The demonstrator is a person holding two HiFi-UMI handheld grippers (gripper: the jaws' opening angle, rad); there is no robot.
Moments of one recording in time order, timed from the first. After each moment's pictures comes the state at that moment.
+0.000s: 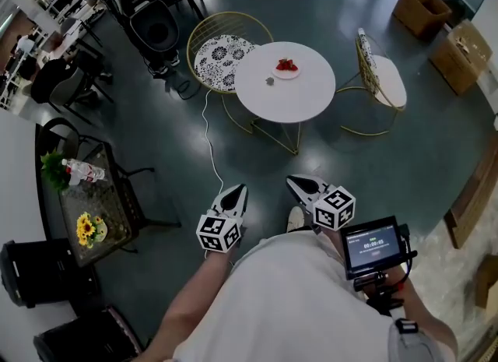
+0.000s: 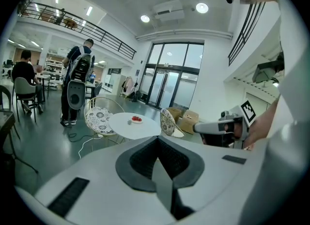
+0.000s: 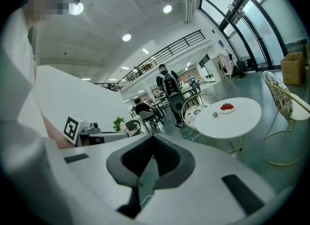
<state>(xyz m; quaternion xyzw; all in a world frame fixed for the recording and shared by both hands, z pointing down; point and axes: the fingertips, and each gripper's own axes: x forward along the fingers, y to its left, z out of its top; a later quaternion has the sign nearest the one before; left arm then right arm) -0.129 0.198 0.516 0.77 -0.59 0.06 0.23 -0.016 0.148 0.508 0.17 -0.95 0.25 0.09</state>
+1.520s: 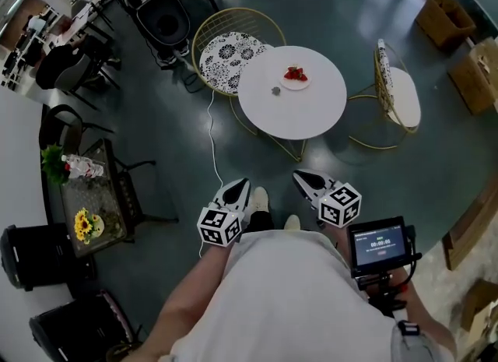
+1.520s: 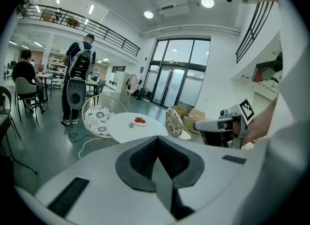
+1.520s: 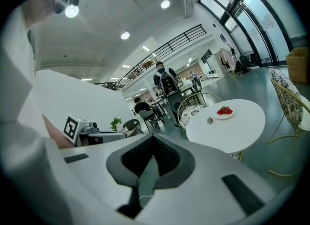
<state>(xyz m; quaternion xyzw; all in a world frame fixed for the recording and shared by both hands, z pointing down) -0.126 0.095 0.523 0.75 -0.61 0.07 0.24 -0.009 0.032 0.516 0.14 -0.95 0.26 0.10</state>
